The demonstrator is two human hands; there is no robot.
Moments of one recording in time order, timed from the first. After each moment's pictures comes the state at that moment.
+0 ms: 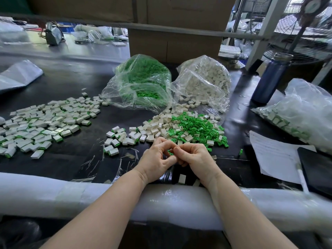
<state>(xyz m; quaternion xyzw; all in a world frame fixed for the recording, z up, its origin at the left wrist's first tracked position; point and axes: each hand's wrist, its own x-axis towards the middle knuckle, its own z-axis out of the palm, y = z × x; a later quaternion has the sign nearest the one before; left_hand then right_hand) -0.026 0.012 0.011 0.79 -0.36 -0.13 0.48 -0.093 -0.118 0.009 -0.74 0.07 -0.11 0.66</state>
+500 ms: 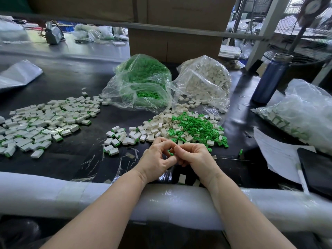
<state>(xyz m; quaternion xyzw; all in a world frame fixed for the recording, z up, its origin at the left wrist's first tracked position) -0.026 0.012 0.010 0.77 -0.36 -0.14 0.51 -0.094 -0.116 0.012 -0.71 0.09 -0.10 0.69</state>
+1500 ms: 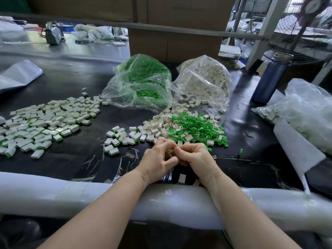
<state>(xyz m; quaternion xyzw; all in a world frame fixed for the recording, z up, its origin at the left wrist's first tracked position) -0.028 0.009 0.011 0.80 -0.37 -0.14 0.45 -0.092 -0.119 0.007 -0.71 0.09 -0.11 0.69</state>
